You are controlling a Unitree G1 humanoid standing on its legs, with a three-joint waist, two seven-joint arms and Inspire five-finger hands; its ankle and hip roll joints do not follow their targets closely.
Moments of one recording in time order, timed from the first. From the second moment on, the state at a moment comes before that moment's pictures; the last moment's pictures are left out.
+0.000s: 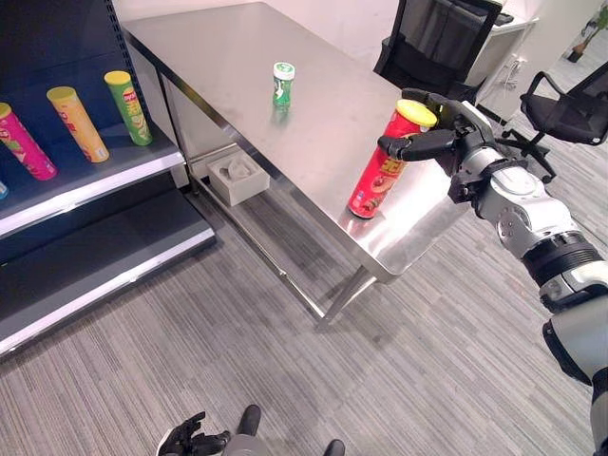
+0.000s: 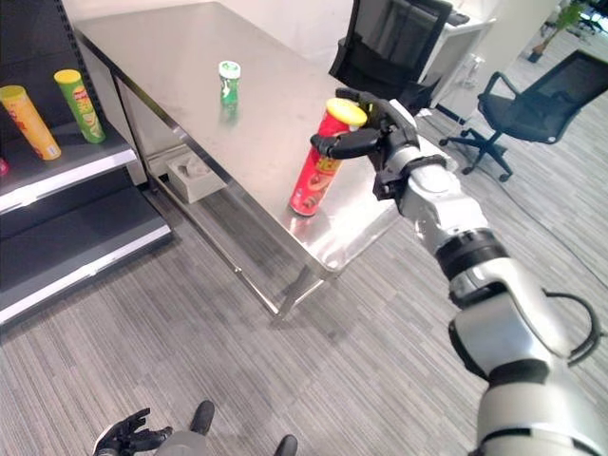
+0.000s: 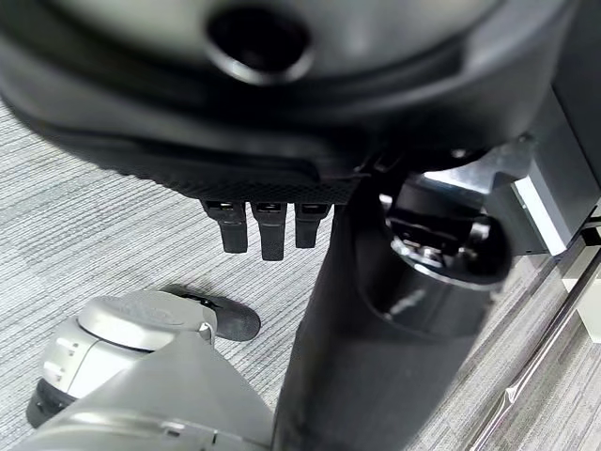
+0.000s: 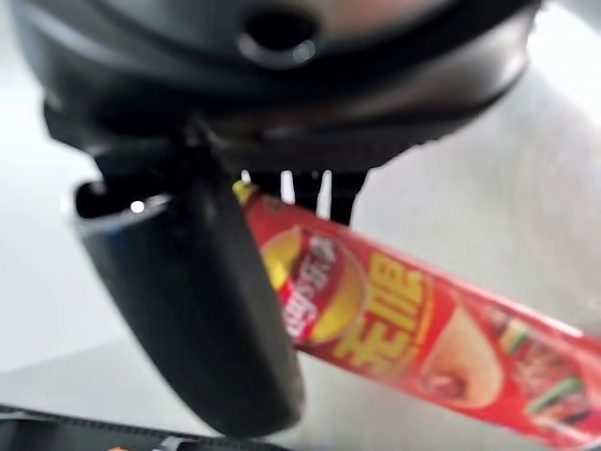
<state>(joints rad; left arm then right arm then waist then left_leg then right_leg) 0.14 0.33 -0.12 1.00 -0.36 -0.10 0.01 -1.15 -0.78 0.67 0.79 0.94 -0.01 0.06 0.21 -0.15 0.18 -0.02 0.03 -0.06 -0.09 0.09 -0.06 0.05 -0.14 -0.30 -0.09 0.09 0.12</state>
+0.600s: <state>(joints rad) 0.16 0.31 -0.06 0.98 -0.38 -0.10 0.01 -0.94 -0.92 0.53 0.22 0.88 -0.07 0.04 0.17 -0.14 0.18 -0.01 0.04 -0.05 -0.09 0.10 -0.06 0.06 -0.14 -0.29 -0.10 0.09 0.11</state>
